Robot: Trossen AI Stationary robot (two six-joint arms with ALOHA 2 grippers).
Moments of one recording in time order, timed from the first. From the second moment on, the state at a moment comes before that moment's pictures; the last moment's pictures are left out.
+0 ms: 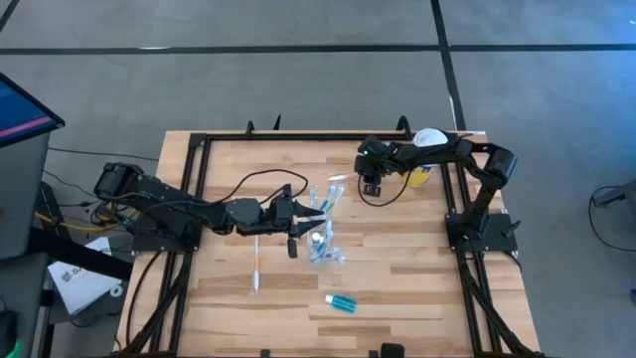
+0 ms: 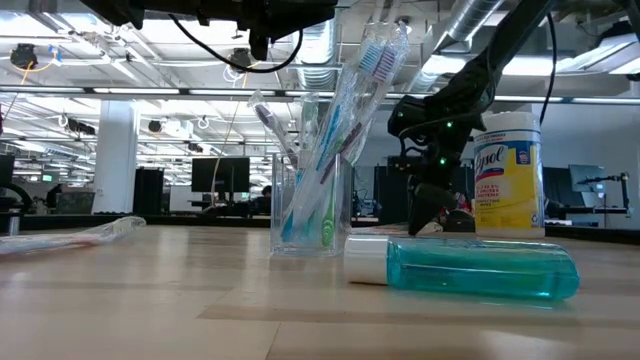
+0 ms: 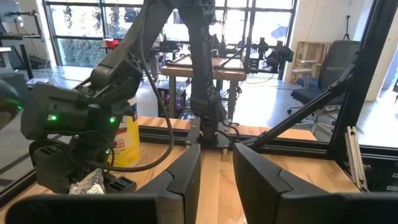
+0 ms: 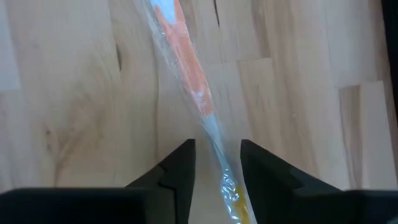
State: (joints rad) left arm -0.19 1.44 0.72 0.72 -0.34 -0.05; right arm -0.56 1.78 0.91 -0.25 0.08 -0.45
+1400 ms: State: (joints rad) left arm -0.18 1.44 0.72 0.71 -0.34 -0.05; right arm -0.42 1.65 0.91 -0.33 0.39 -0.45
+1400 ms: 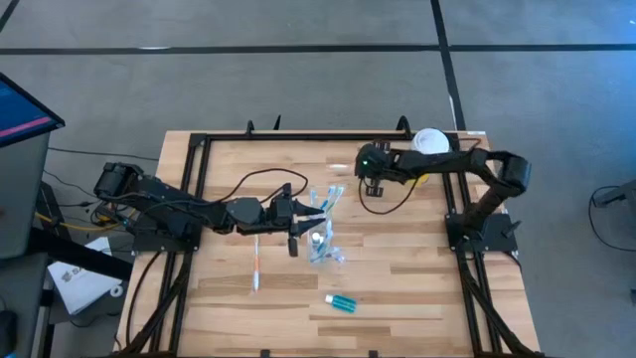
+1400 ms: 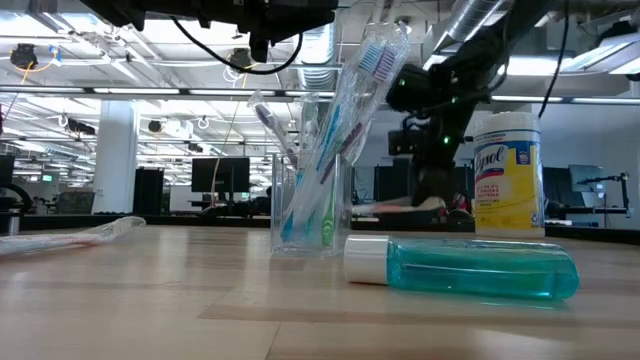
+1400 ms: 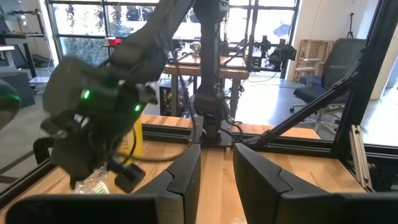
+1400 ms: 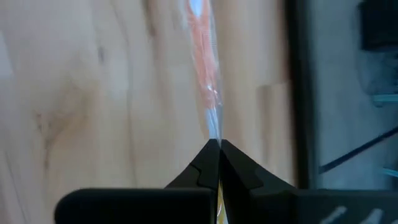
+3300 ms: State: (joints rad) left arm -0.17 1.44 0.72 0.72 -0.34 -0.15; right arm 0.49 1.26 0.92 -0.35 1.34 -0.68
